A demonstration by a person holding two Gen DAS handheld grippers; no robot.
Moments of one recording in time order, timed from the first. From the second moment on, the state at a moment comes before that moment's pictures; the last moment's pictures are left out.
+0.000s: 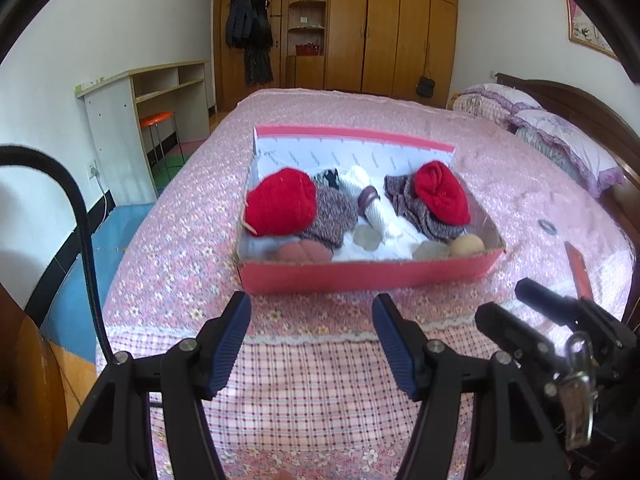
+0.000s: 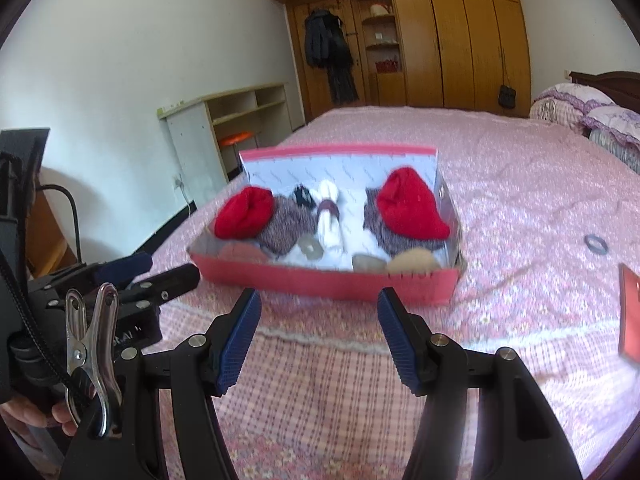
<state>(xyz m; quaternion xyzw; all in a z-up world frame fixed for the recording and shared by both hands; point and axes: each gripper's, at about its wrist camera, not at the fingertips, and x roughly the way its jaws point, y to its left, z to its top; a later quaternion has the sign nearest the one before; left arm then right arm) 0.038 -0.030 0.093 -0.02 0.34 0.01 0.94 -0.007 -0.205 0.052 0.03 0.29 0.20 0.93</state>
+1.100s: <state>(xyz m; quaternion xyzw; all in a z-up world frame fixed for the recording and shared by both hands) 0.068 -0.057 0.006 0.00 0.38 0.03 0.93 0.023 -0.213 -0.033 0.01 0.37 0.12 0.92</state>
